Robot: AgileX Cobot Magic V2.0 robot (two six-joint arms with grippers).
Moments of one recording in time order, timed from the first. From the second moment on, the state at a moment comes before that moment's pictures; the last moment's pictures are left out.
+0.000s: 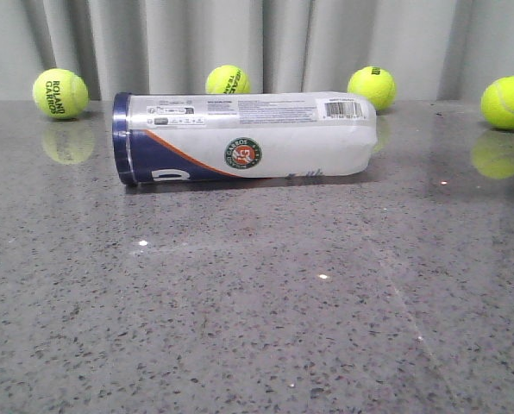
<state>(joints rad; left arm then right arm) 0.01 0.00 0.00 -0.10 0.16 0.12 0.45 1.48 -1.58 -0.09 1.25 0.07</state>
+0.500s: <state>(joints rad) 0.01 0.00 0.00 -0.10 0.16 0.12 0.45 1.08 -1.16 -0.09 1.06 0.14</state>
